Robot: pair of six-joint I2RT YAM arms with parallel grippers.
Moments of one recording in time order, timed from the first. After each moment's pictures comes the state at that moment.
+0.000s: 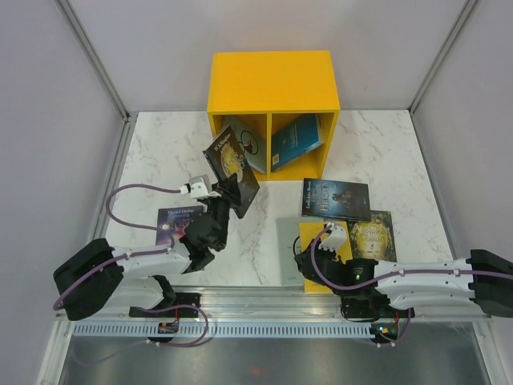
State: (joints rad) left arm -0.97 1.20 0.39 1.09 -0.89 -0.31; right arm 1.36 0.96 0.33 -0.25 0.69 1.35
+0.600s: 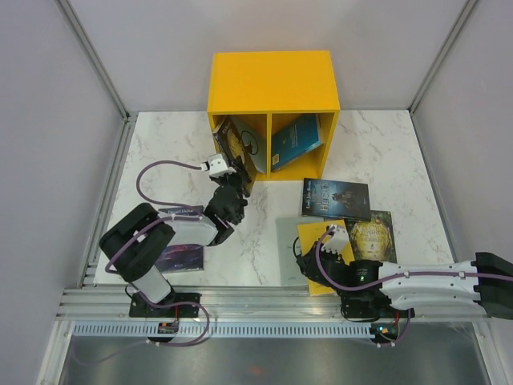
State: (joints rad) left arm -0.81 1.61 0.63 1.18 -0.89 -0.27; right arm 1.36 0.90 0.30 -0.27 0.65 1.37
